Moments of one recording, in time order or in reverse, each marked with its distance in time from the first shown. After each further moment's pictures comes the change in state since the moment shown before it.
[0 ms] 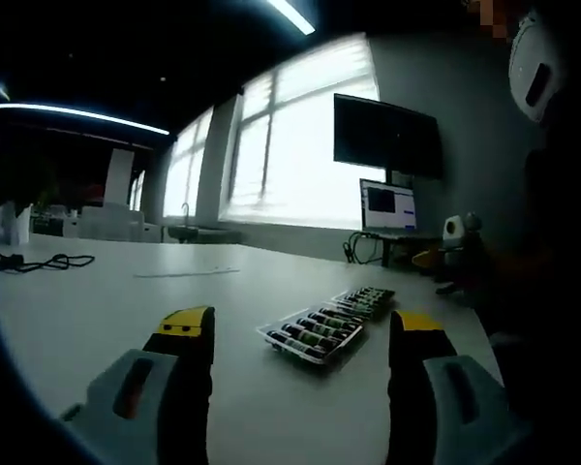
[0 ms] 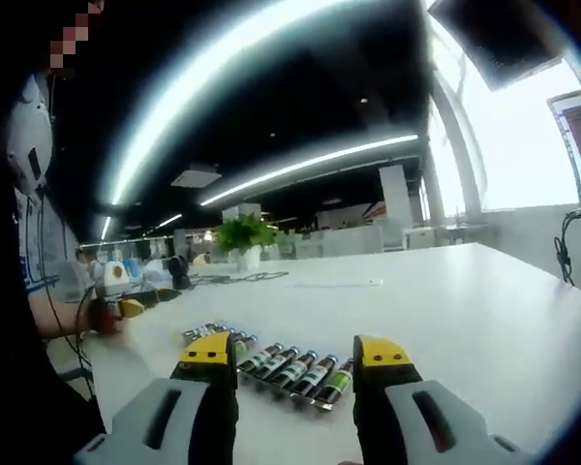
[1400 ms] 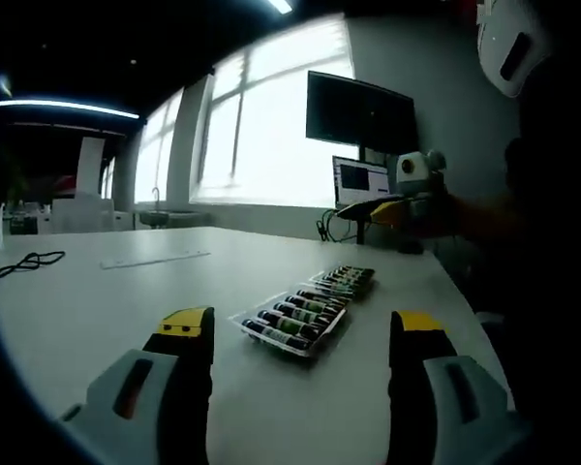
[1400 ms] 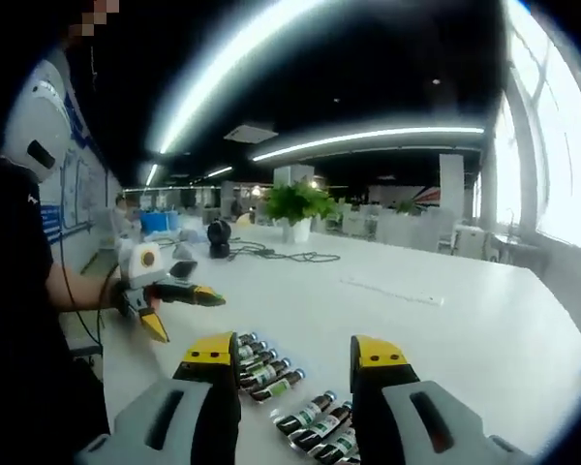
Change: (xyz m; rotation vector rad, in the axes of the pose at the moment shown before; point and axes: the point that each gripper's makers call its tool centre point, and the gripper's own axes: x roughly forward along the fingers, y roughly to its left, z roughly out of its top) left arm 0.017 -0.012 -0.021 0.023 0.098 -0.143; right arm 0.065 0.052 0.031 -0.141 0.099 0.183
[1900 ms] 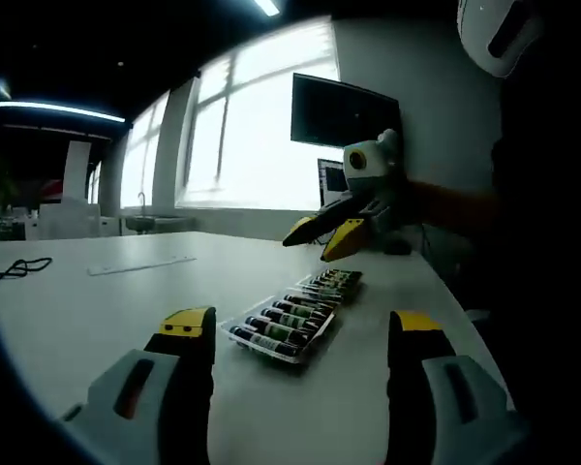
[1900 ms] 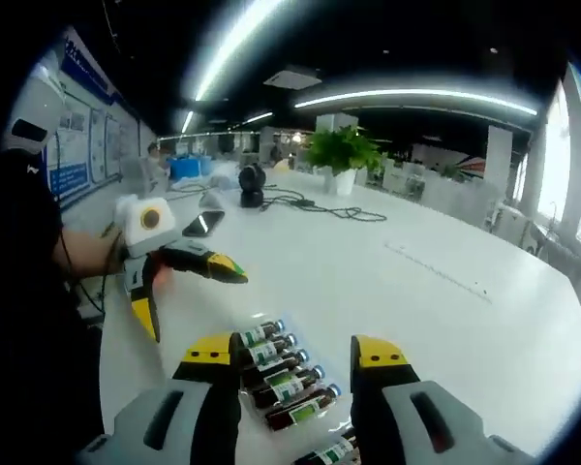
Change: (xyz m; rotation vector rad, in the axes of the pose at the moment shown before) left arm 0.004 -0.005 0.002 0.010 -0.014 -0.062; right arm 0.073 0.037 -0.021 -0.077 0.241 0.170
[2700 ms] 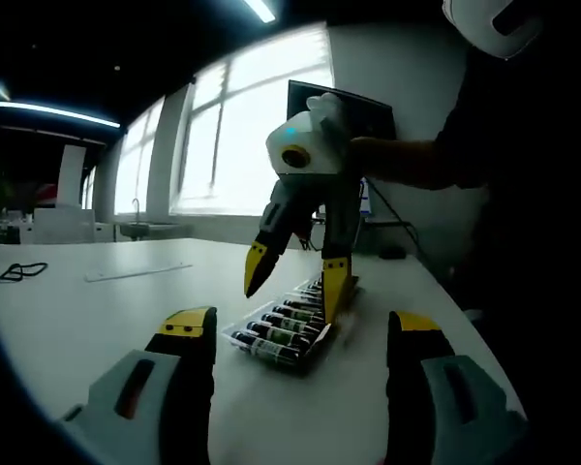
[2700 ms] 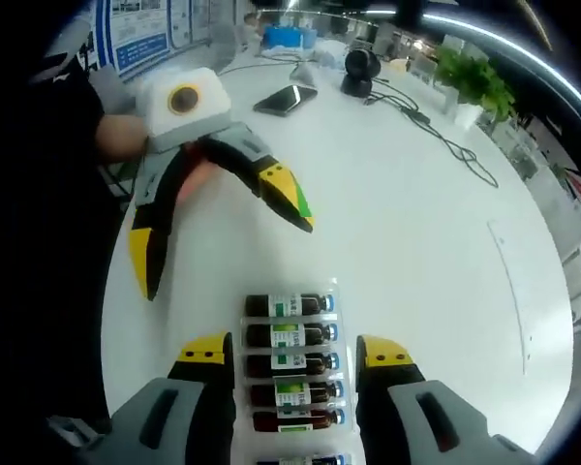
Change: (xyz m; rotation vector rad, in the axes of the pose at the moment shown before) left arm 0.002 -0.002 0.005 0.011 -0.030 -0.045; right arm 0.062 0.042 -0.026 -0.382 0.587 0.376
